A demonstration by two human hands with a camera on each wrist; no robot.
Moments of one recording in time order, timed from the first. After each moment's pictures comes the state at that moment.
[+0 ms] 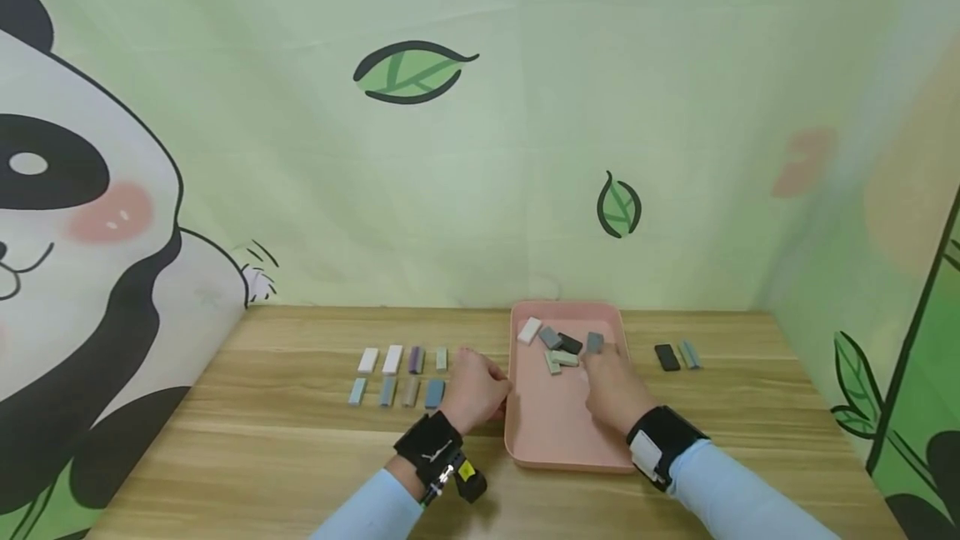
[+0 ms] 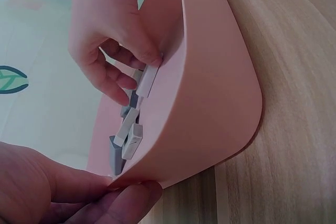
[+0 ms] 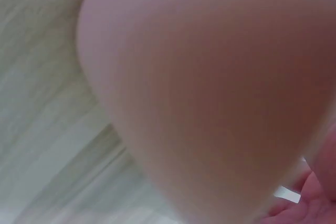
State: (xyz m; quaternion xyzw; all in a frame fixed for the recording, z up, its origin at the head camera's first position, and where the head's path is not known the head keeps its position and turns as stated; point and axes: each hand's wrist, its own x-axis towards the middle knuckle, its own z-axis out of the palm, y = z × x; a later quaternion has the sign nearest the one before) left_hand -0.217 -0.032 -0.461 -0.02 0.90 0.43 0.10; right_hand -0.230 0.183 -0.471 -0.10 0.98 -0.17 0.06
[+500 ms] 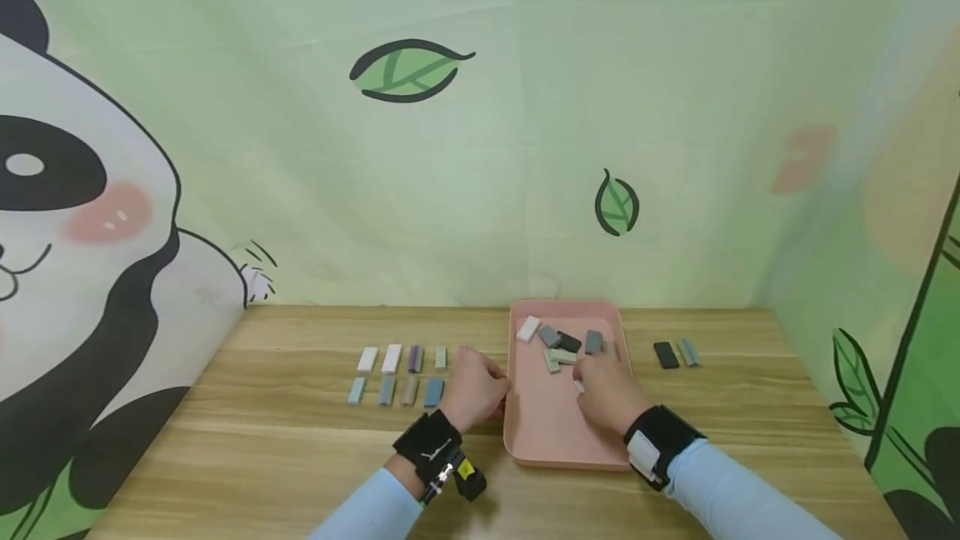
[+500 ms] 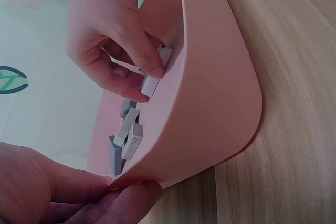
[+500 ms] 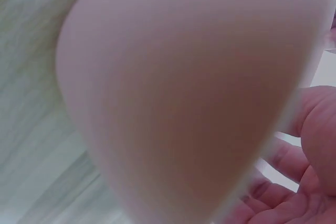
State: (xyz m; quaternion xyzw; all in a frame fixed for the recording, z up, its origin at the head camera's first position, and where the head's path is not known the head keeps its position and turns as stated) left_hand -0.217 -0.030 -0.462 -0.03 0.90 0.43 0.10; right_hand -0.227 0.179 -0.471 -0.11 0.97 -0.19 0.09
